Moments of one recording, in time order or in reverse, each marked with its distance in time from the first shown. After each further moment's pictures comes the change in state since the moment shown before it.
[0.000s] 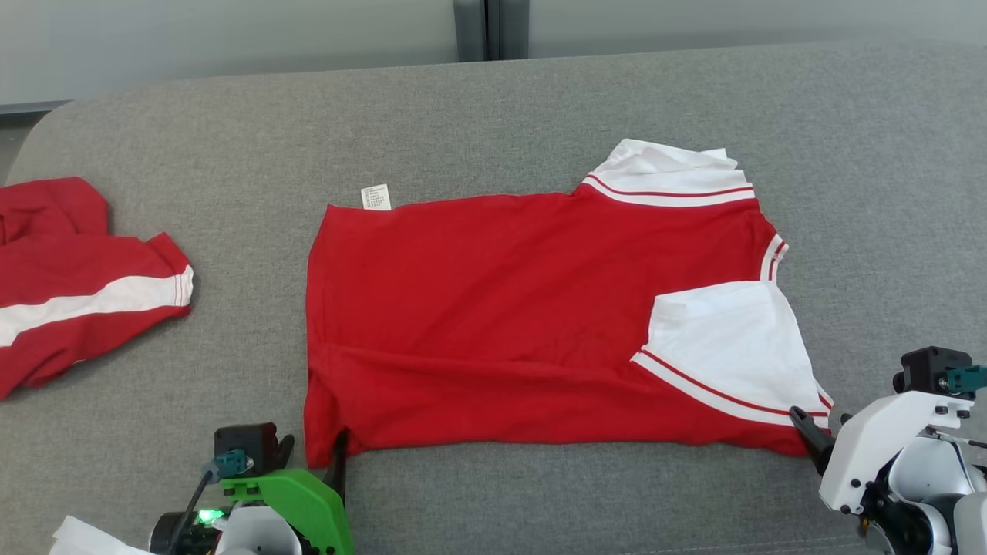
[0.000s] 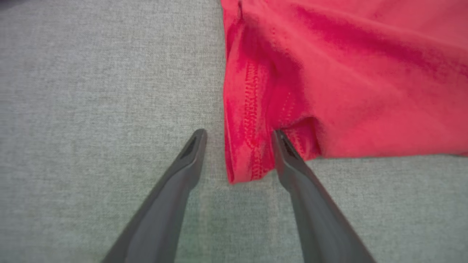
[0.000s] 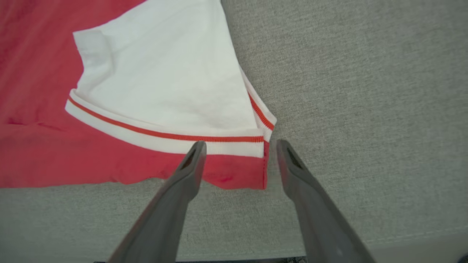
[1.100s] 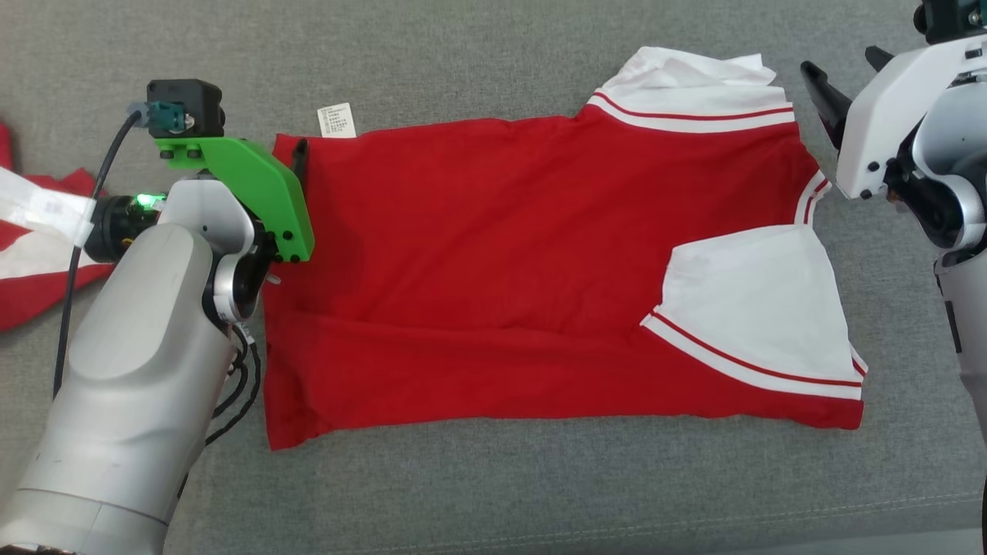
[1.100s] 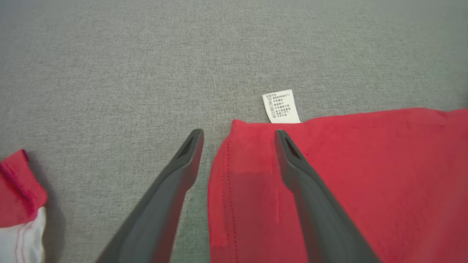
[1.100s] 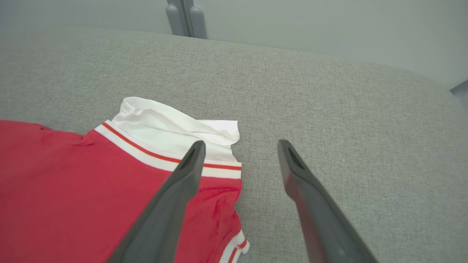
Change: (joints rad) left arm -0.694 -0.036 0.019 0.268 -0.020 -0.081 0.256; right arm -0.748 -0.287 0.321 0.265 0.015 0.000 -0.084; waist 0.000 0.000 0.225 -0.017
